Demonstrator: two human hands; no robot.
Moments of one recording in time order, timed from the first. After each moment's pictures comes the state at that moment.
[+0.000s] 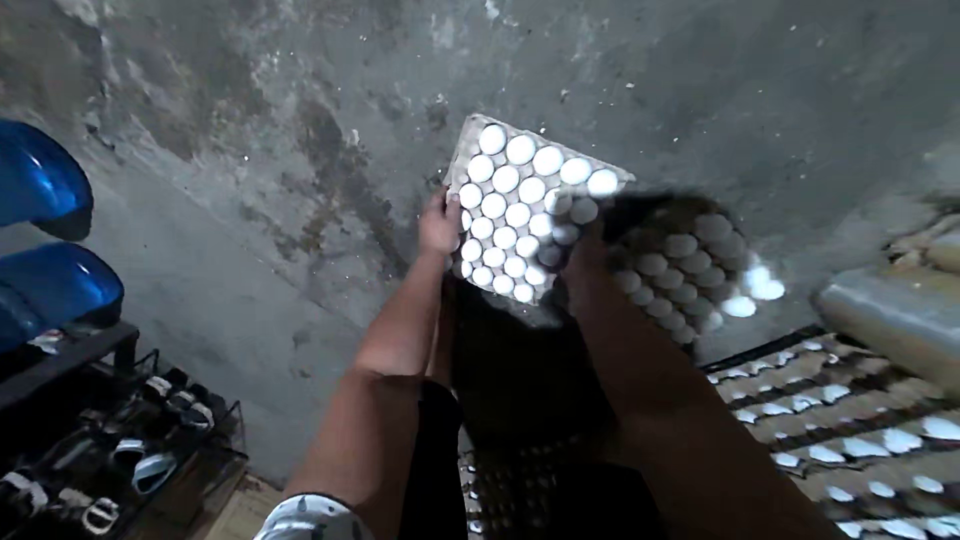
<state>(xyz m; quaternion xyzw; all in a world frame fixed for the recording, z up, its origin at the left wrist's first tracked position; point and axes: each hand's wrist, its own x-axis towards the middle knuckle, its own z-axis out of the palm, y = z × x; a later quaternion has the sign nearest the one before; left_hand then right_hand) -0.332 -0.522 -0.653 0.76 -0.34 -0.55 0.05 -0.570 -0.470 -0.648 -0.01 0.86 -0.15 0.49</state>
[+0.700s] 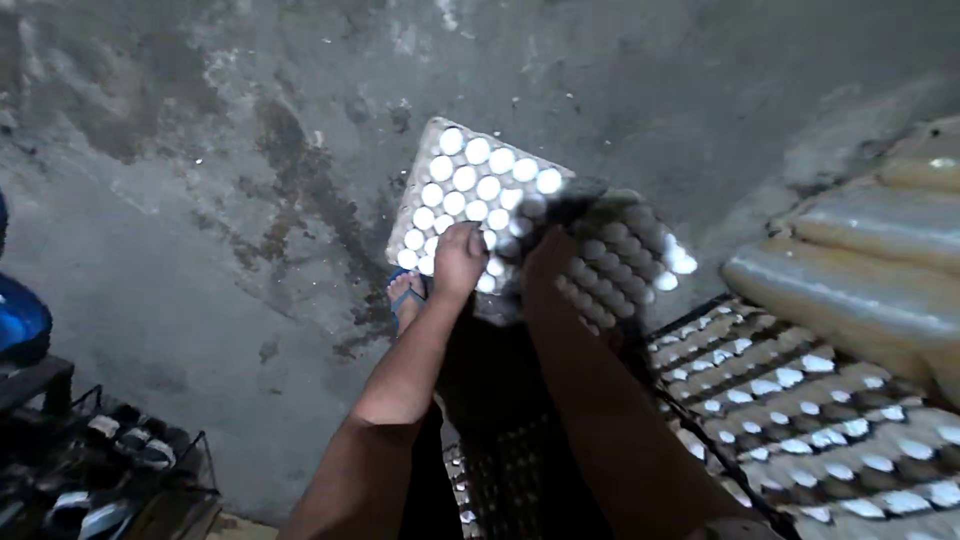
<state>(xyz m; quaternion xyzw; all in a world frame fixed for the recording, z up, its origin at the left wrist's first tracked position) -0.416 -0.472 -0.588 0.67 -0.54 -0.50 0.07 -0.570 -0.452 -0.613 -0.25 0.91 0.02 0.32</state>
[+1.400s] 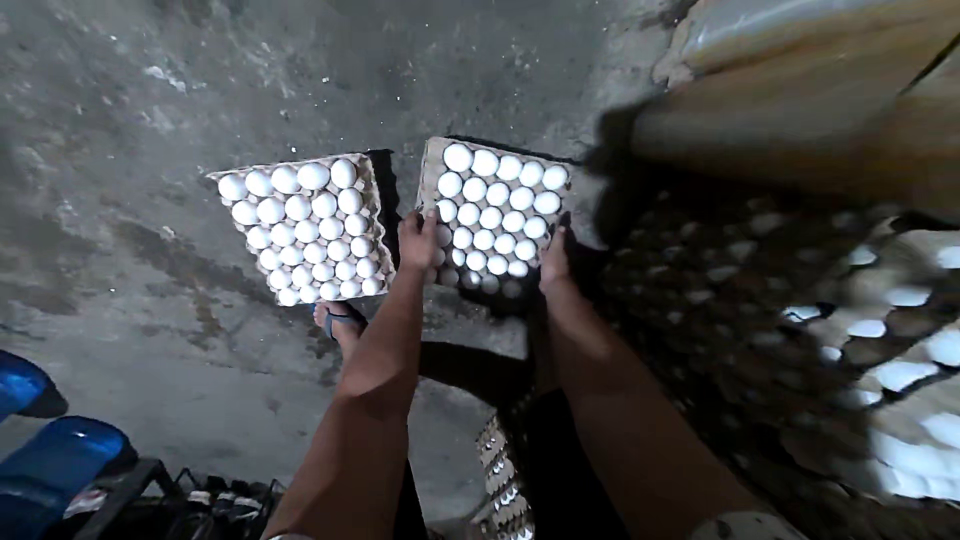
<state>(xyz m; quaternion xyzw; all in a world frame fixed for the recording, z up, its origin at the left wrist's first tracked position) -0.633 -0.419 -0.657 0.66 -0.44 -0.61 -0.05 -0.837 -0.258 -0.641 0.13 0.85 -0.25 0.44</state>
